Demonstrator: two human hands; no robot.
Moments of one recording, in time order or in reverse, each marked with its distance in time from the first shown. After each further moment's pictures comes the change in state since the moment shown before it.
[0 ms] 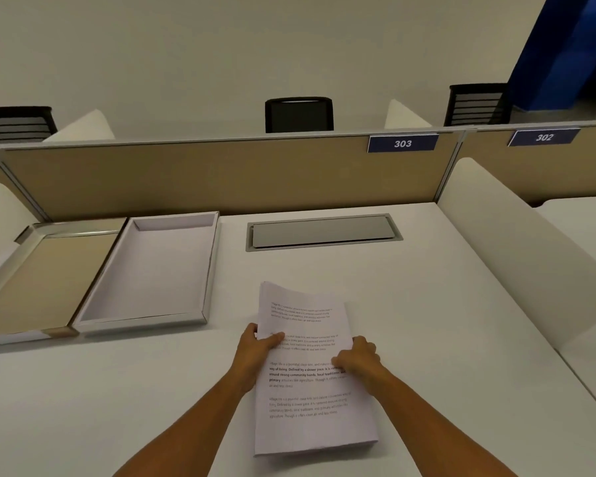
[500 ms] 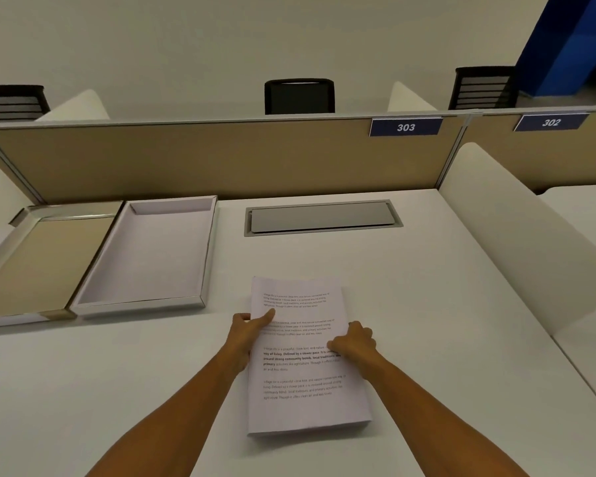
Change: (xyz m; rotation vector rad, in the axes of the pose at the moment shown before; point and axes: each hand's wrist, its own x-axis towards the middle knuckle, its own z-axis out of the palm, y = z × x) left_hand 0.011 0.003 -0.010 -0.054 0.087 -0.183; right_hand -0.008 -0.007 0.003 -0.039 0.029 -0.020
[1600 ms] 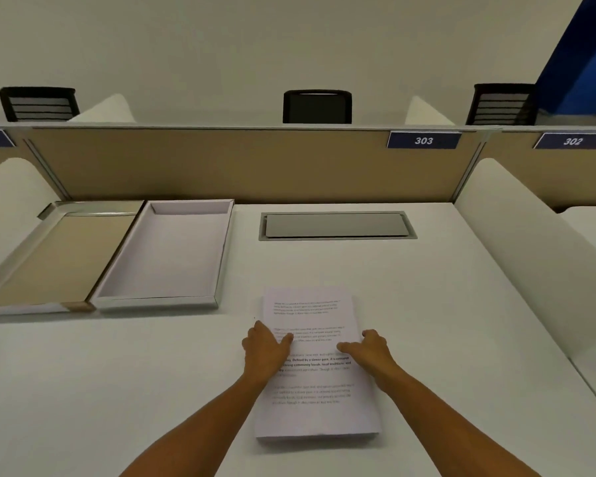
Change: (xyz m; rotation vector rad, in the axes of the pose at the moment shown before) left_hand -0.028 -0.019 0.020 0.716 0.262 0.253; right_hand 0.006 0.011 -0.004 0.142 -0.008 -0.060
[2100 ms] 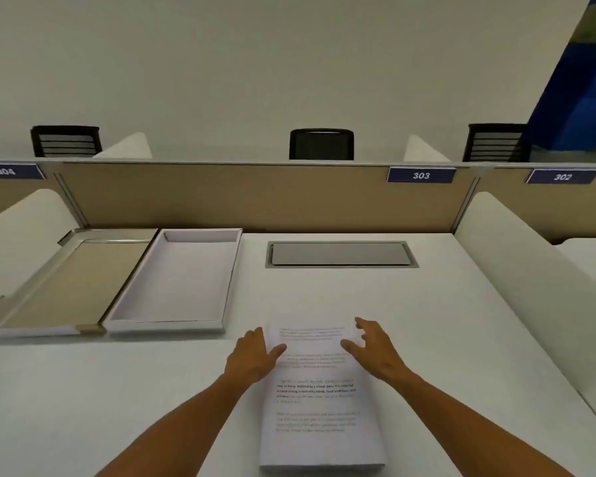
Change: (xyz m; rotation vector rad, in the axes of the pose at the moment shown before) left_hand 0.028 -0.007 -0.042 0.360 -0.040 0.189; right_hand -0.001 -0.035 -0.025 -0.263 0.028 -0.448
